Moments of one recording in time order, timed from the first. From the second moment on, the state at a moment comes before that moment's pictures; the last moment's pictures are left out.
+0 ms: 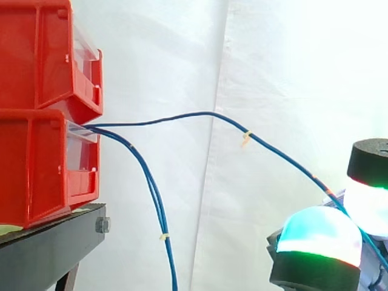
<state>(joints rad) 0.16 -2.24 -1.26 -3.08 -1.52 0.22</state>
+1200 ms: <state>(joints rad) 0.16 -2.24 -1.26 -3.08 -1.52 0.22</state>
